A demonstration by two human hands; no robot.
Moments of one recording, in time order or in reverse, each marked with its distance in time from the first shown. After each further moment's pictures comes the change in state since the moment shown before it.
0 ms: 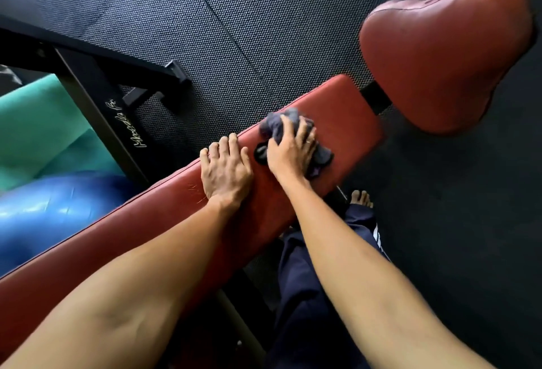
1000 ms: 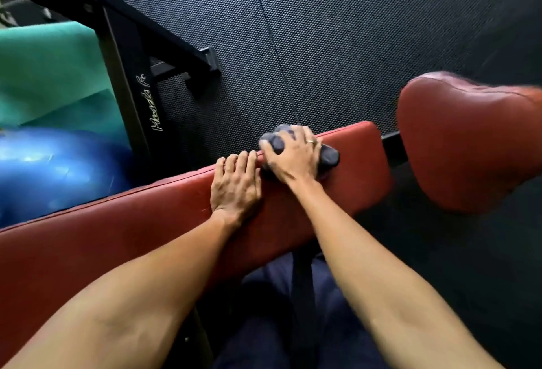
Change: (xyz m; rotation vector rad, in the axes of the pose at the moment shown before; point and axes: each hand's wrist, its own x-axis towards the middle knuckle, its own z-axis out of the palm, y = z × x) left_hand 0.002 0.002 0.012 -0.079 0.159 -0.019; right_hand 0.056 -0.039 -0.008 -0.304 -0.171 -0.423
